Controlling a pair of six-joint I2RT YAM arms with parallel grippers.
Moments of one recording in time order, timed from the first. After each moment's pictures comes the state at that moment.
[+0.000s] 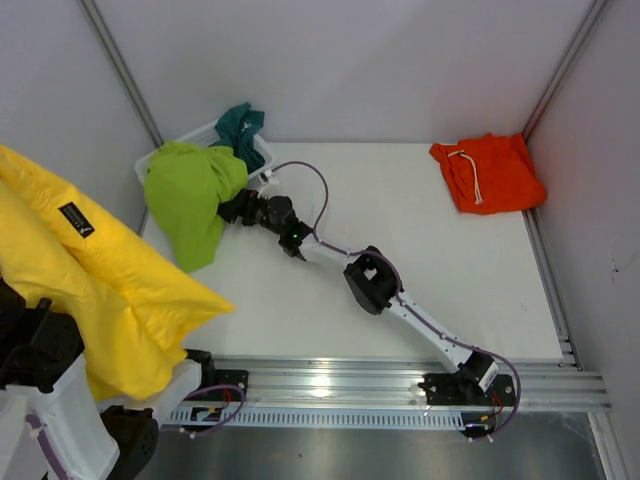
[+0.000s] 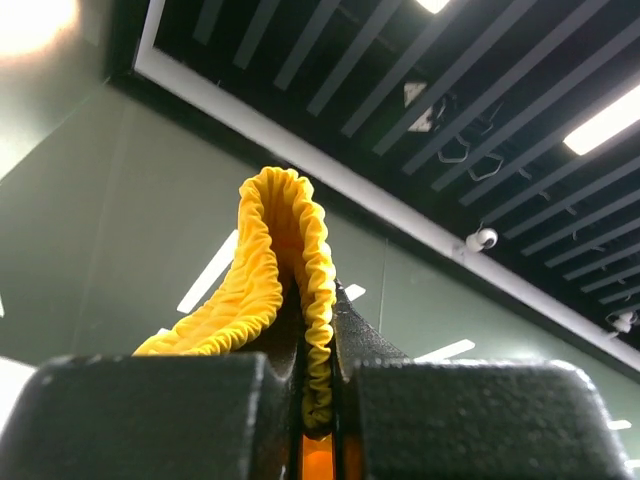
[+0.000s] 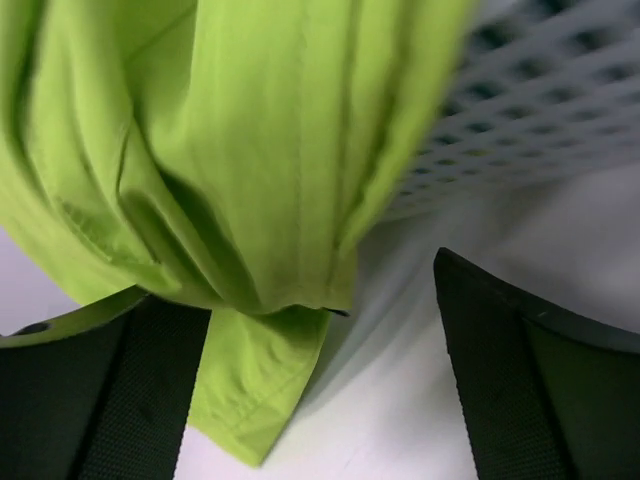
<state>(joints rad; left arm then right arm) -0.07 0.95 1.99 0.43 -0.12 -0.52 0.86 3.02 2.58 0.50 -0.21 0.86</state>
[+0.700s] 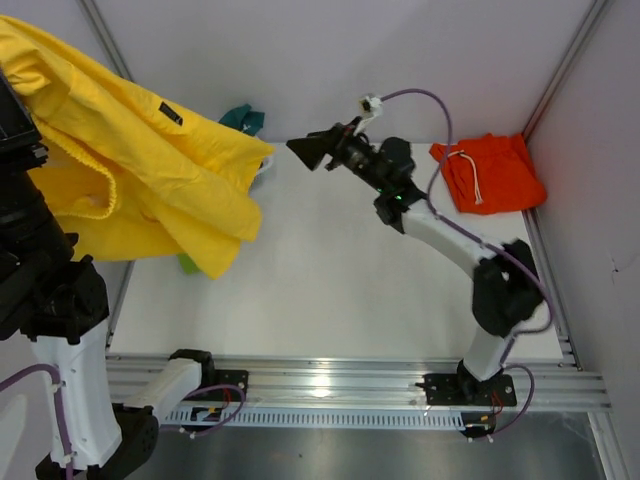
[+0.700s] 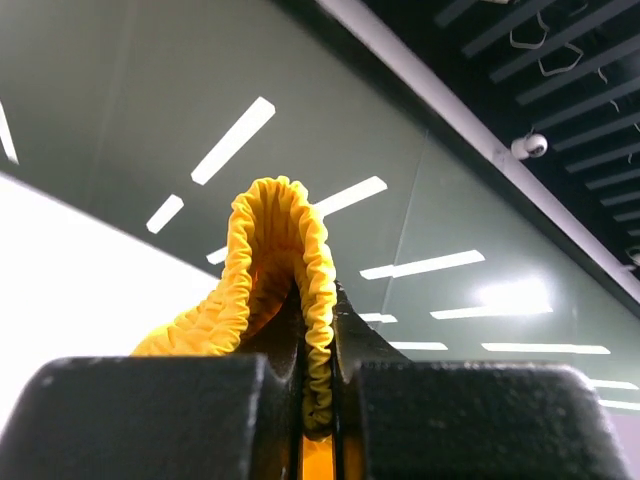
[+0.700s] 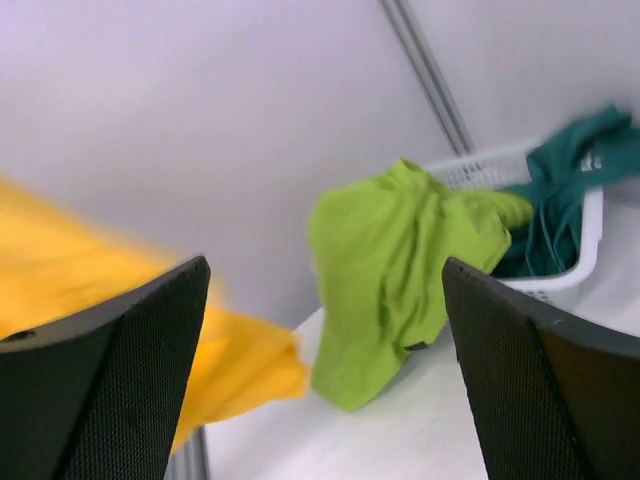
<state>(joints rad) -0.07 0.97 1.79 0.39 -0.09 -0.62 0.62 1.90 1.51 0.64 -0.34 0.69</state>
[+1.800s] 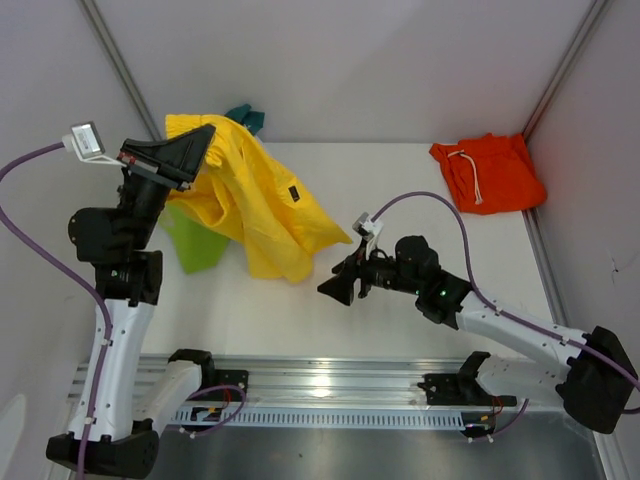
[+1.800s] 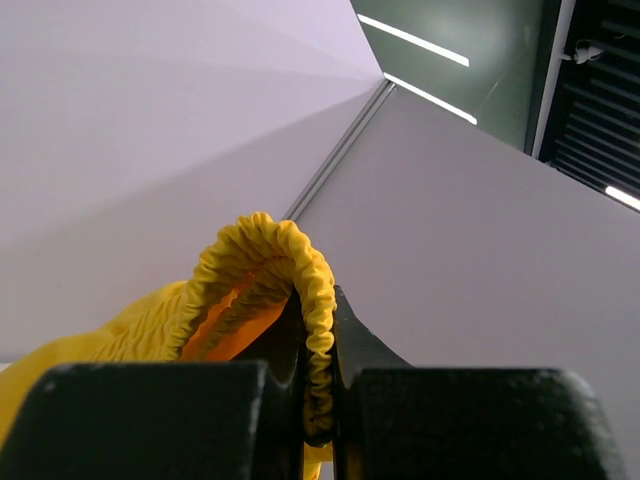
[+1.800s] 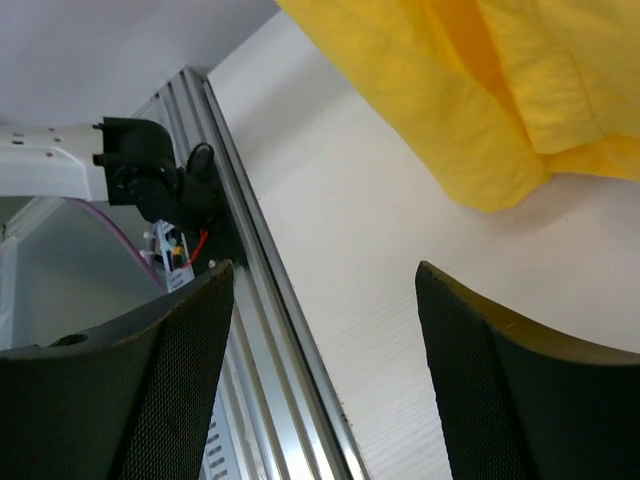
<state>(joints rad) -0.07 0.86 1.14 0.37 0.40 -1.07 0.84 1.09 0.69 0.19 -0.40 0.40</state>
